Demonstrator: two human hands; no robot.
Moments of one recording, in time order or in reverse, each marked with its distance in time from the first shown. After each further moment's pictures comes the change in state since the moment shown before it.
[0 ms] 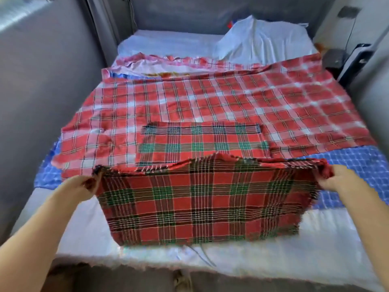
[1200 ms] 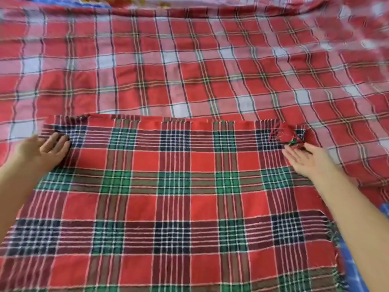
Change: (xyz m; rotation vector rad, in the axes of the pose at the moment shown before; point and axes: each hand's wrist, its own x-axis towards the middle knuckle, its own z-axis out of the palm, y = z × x) left_hand 0.417 0.037 0.240 -0.062 0.075 0.281; right_hand 0.301 0.045 0.318 0.048 -0.160 -0.026
